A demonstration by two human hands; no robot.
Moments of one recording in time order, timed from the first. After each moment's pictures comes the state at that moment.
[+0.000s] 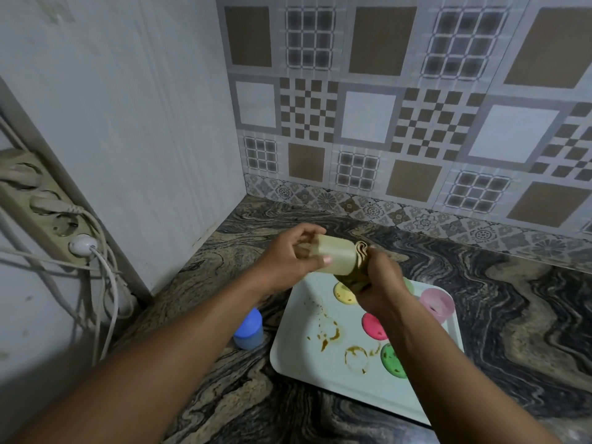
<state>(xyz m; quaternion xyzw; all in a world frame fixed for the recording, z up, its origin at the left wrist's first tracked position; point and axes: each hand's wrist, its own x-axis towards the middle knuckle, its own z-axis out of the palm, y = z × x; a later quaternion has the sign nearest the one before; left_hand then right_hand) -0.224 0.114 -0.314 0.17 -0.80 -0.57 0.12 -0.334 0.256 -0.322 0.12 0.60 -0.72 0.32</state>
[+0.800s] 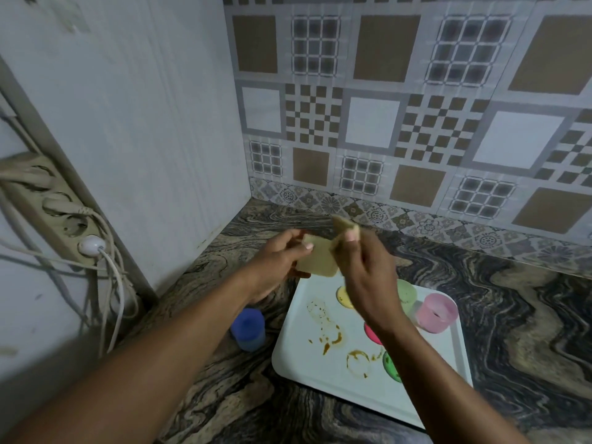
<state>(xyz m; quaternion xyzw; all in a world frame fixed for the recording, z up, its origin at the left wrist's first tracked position) -0.215 0.110 -0.305 0.23 -0.67 -0.70 0.10 -0.304 0.264 -0.315 -0.40 0.70 -0.60 -0.04</state>
